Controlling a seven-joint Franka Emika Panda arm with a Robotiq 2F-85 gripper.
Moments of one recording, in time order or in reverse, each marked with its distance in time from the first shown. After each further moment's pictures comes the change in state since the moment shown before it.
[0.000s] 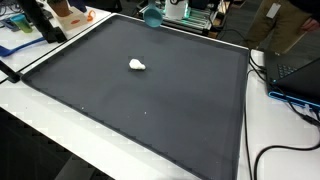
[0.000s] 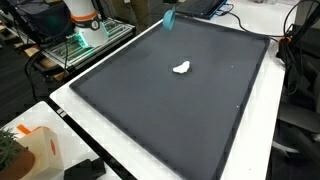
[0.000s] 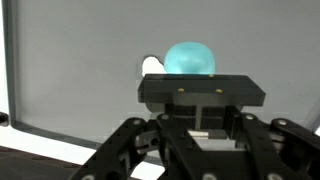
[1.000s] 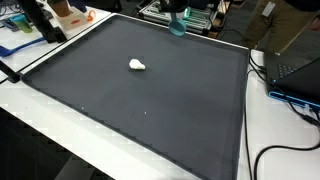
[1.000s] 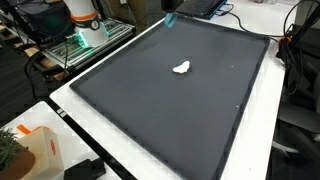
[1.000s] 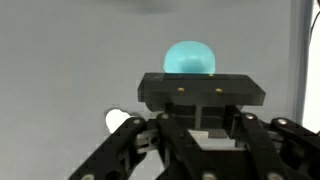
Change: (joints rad) arm 0.009 0.059 0.006 -0.023 0.237 -0.053 0.272
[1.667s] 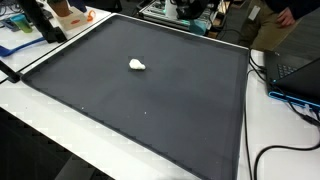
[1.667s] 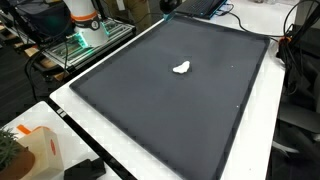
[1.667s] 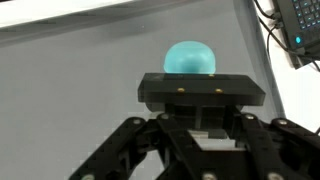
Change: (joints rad) arm 0.002 0.065 -0.005 -0.036 0.255 -0.068 0.057
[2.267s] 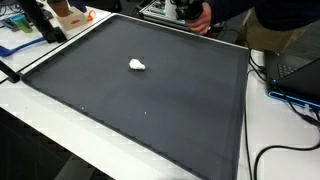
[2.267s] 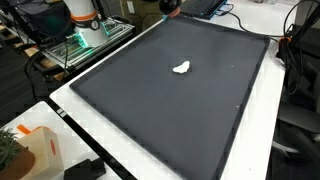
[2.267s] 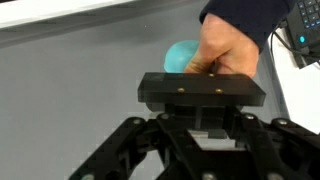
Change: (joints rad) arm 0.000 0.002 0.000 0.000 -0.012 0.000 0.007
